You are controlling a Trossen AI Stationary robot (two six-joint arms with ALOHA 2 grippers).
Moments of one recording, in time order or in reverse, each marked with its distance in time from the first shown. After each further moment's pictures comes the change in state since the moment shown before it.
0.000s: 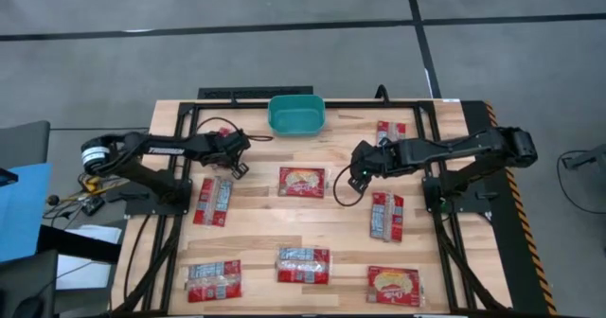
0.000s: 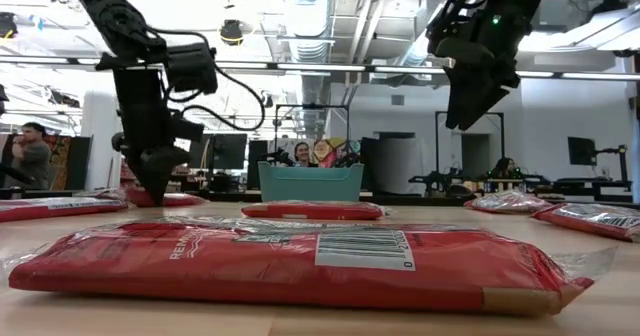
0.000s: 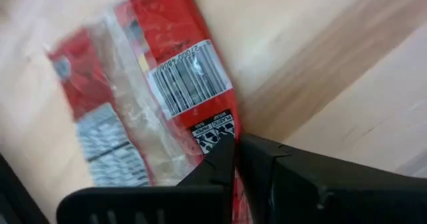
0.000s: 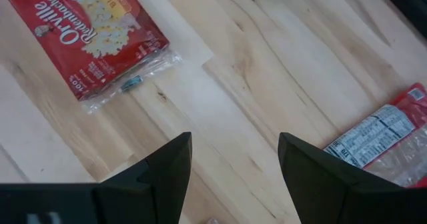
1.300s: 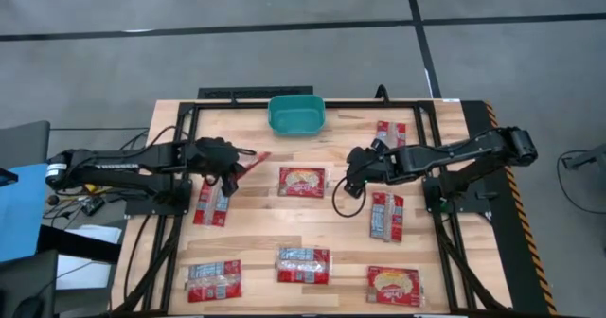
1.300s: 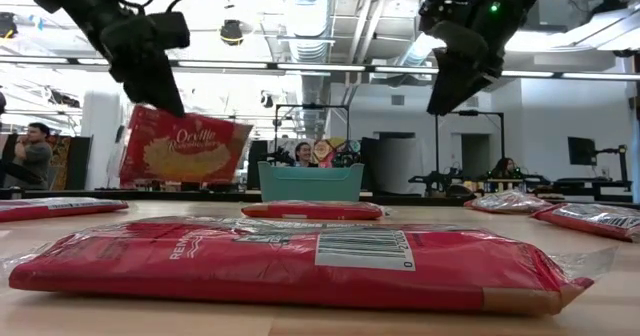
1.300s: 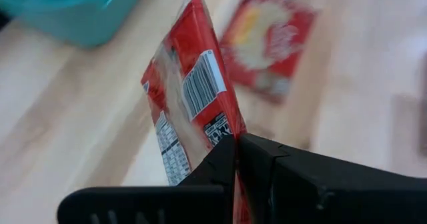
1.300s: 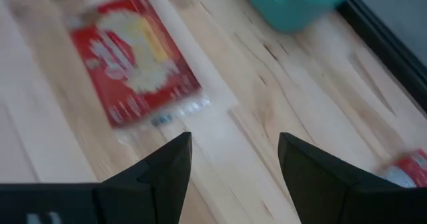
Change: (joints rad) left arm -0.277 -0.515 0.004 0.003 0.271 0.056; right arm 0.086 0.003 -0.003 0.166 0.099 -0.125
